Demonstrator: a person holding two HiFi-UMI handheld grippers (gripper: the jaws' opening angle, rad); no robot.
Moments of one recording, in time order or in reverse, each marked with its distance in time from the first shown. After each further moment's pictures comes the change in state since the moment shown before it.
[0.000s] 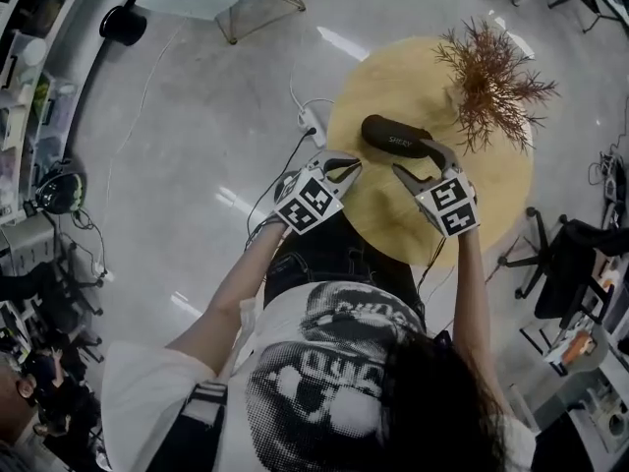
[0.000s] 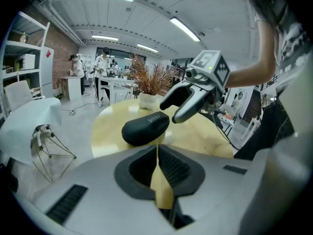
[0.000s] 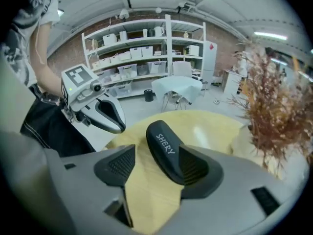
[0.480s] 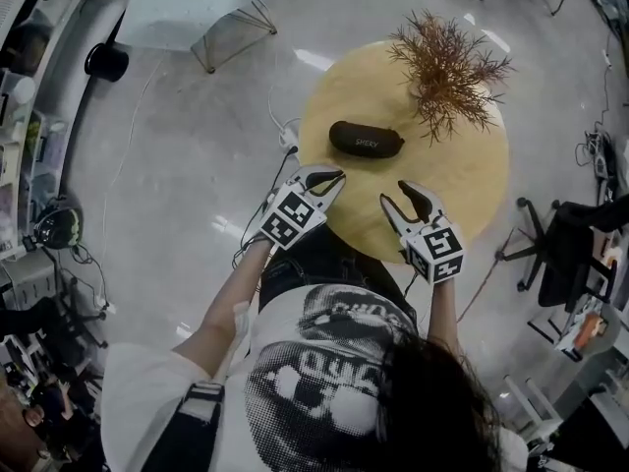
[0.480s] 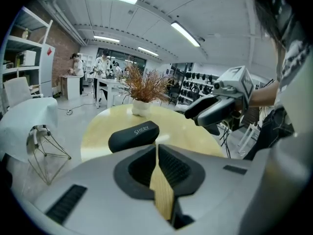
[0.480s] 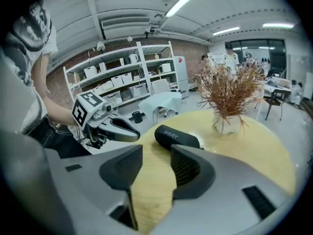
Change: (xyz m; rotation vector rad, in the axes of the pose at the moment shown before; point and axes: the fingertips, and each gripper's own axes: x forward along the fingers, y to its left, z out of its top) left arm 0.003 -0.035 0.031 -0.040 -0.041 -0.028; right arm -0.082 0.037 -0.029 0.323 -0.249 -0.095
